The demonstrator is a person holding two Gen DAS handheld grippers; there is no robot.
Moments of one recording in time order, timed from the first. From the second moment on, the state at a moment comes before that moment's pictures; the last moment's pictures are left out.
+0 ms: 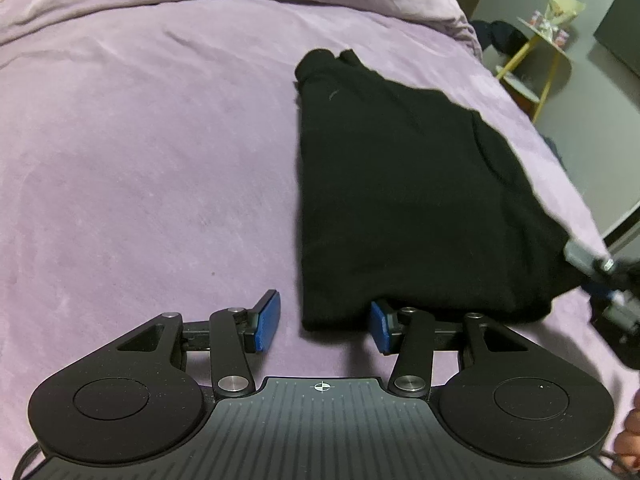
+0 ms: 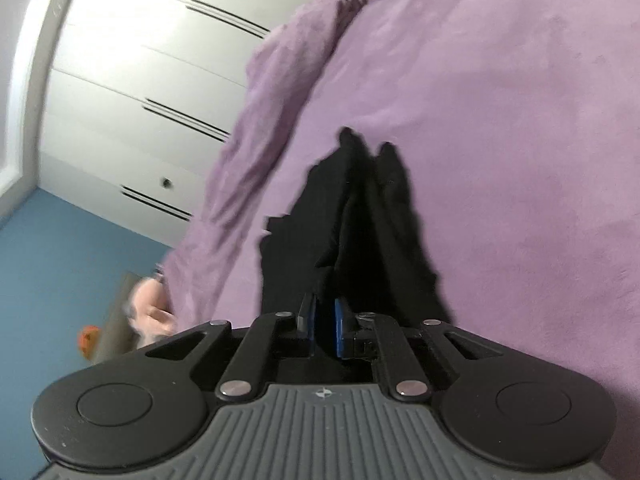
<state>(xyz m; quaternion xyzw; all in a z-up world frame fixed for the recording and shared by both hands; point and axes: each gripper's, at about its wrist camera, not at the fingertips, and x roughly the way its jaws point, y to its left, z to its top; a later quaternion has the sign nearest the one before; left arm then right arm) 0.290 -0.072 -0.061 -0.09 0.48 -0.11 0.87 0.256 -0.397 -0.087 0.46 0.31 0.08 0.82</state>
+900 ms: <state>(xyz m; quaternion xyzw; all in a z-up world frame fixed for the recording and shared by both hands) 0.364 -0.031 -0.076 -0.27 0.49 -0.15 0.82 0.327 -0.434 -0.099 0.44 0.38 0.10 0.81</state>
